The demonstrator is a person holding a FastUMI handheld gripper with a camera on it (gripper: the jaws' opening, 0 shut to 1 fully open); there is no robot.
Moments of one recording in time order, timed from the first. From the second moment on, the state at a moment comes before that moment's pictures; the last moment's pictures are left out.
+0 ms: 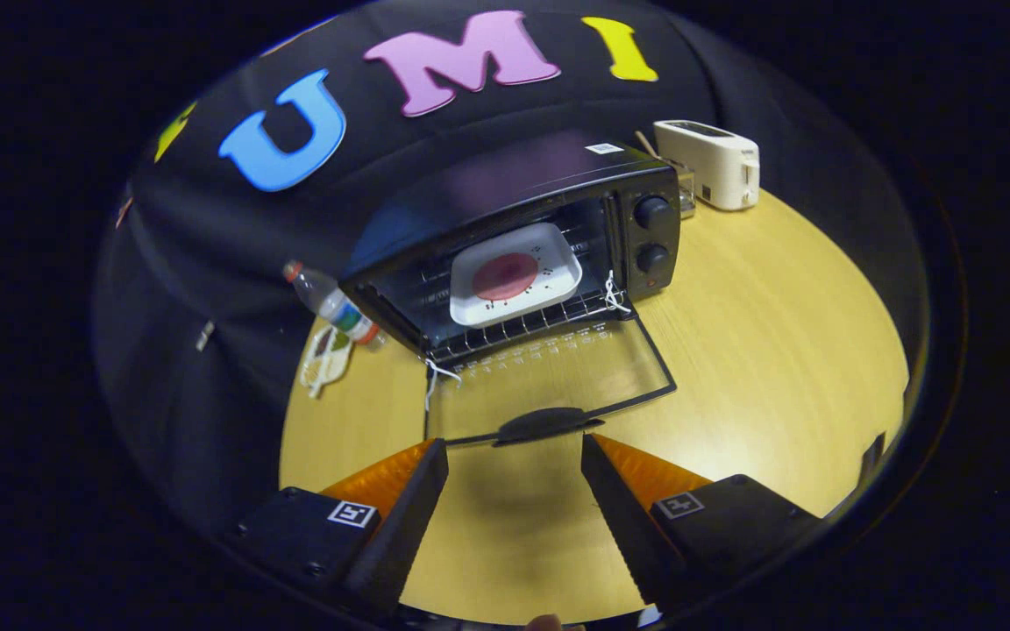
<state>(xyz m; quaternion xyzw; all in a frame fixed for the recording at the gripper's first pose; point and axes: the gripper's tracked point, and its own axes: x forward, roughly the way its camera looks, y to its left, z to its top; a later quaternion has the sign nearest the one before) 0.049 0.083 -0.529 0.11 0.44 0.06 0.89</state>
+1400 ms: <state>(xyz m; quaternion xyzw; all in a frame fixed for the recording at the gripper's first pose) 0.077 0.084 -0.627 0.01 0.49 0.03 0.87</state>
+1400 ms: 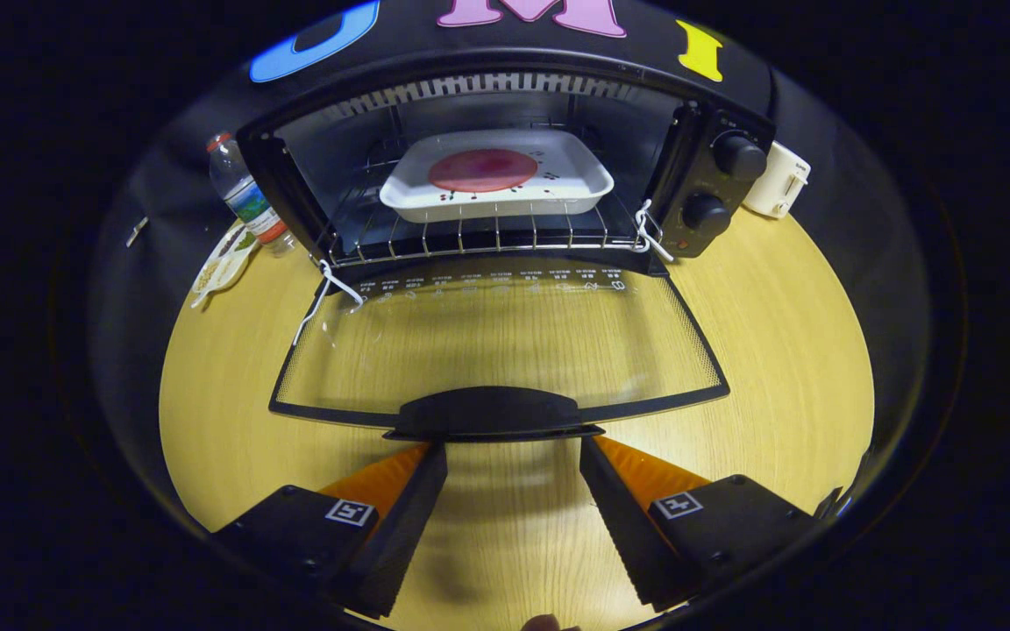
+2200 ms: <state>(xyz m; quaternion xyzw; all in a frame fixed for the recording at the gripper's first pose) 0.102 0.081 -0.512 0.06 0.35 0.05 0.93</state>
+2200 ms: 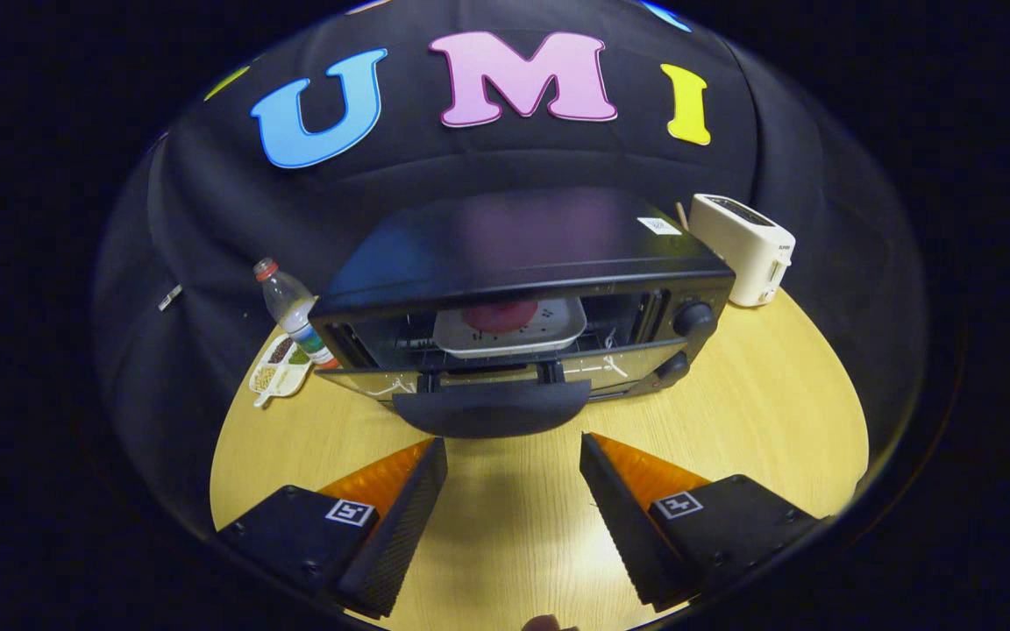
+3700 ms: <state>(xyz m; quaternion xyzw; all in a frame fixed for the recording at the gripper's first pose) -0.004 -0.065 -0.171 0.05 0.05 0.08 0.99</state>
